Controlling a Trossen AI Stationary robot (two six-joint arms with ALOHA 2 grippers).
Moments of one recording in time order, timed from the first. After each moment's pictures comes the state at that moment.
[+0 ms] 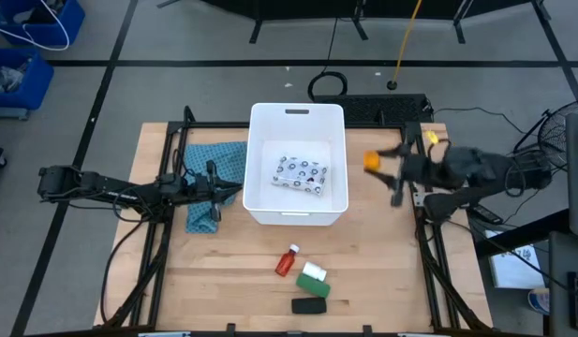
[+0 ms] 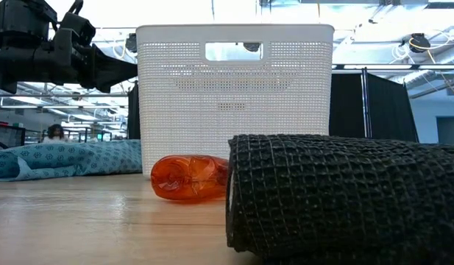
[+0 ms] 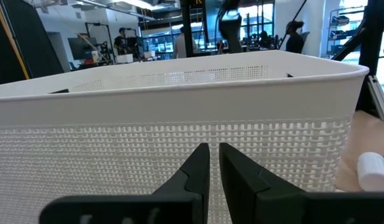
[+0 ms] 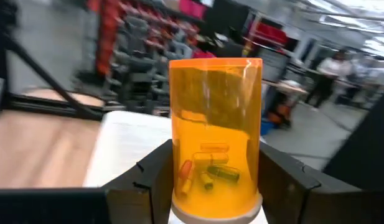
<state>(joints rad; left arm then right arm) 0.08 0.87 0.02 0.92 -0.06 0.10 0.20 0.77 1.00 -0.35 0.47 -0.24</state>
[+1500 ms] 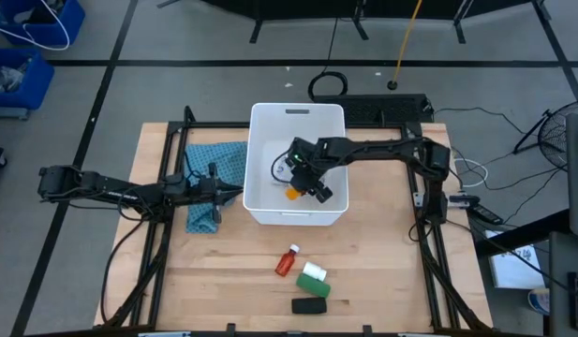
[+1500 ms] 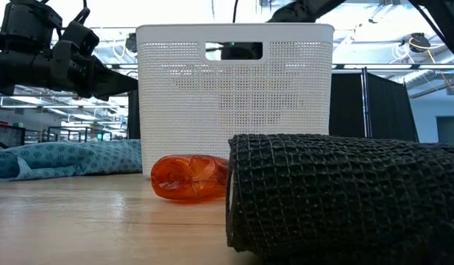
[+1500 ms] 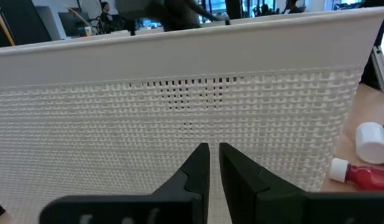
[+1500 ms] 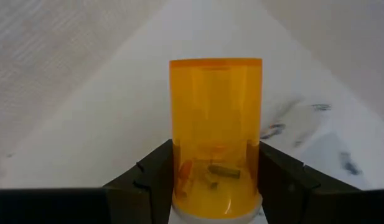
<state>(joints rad) 0.08 0.87 0.02 0.81 -0.05 0.08 -0.27 1.93 1.42 -0.64 -0.32 -0.95</state>
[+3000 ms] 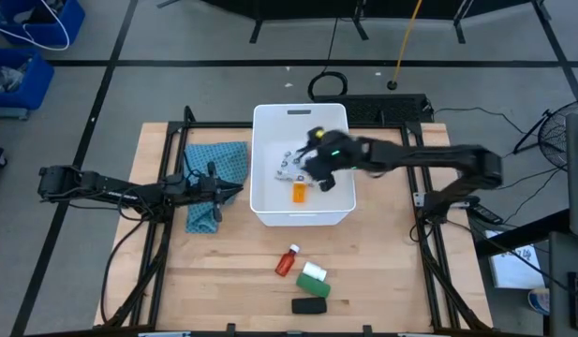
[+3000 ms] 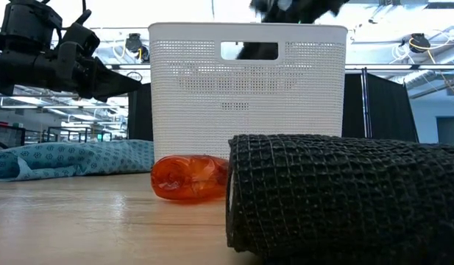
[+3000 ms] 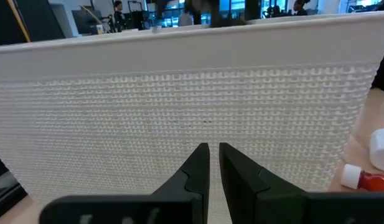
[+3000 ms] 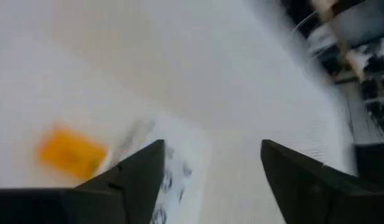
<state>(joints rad) 0.08 0.87 0.02 0.81 -0.10 0.07 -0.20 1.48 1.18 -0.27 0.08 -0.81</state>
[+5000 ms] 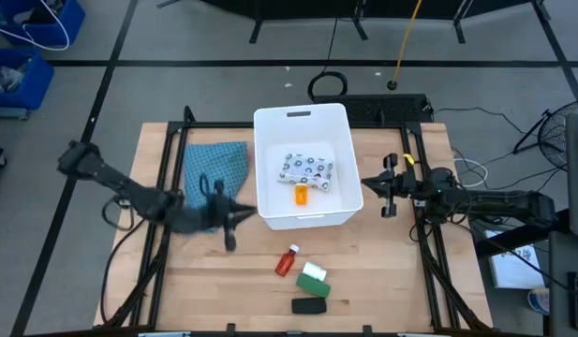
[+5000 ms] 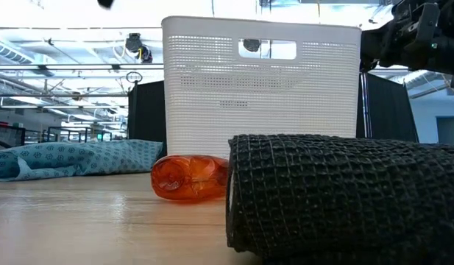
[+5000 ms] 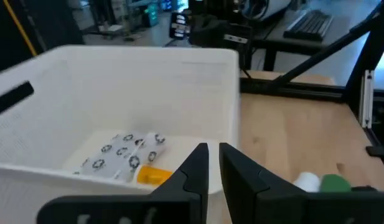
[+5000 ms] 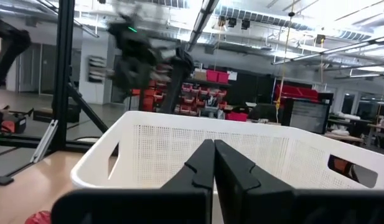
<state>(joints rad) -0.51 1.14 0.85 -0.07 -0.73 -0.25 -0.22 0.43 0.02 0.68 -0.16 -0.09</state>
